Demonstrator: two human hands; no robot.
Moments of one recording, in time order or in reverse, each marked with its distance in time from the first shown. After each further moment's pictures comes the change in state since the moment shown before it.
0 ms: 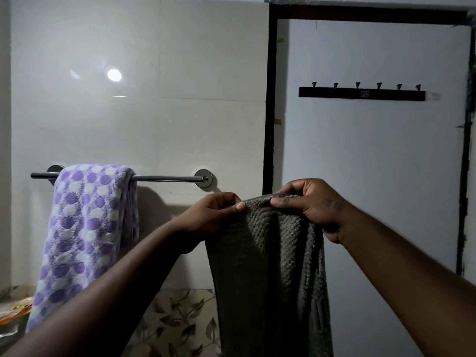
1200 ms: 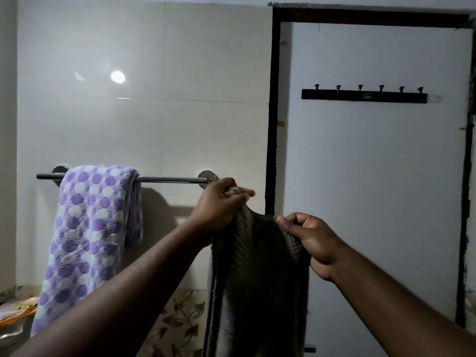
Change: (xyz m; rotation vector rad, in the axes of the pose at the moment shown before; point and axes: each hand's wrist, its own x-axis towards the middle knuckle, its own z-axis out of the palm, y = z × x) left_hand 0.022 -0.001 0.010 0.019 0.354 0.130; right_hand -0.023 0.053 0.028 0.322 0.067 0.196
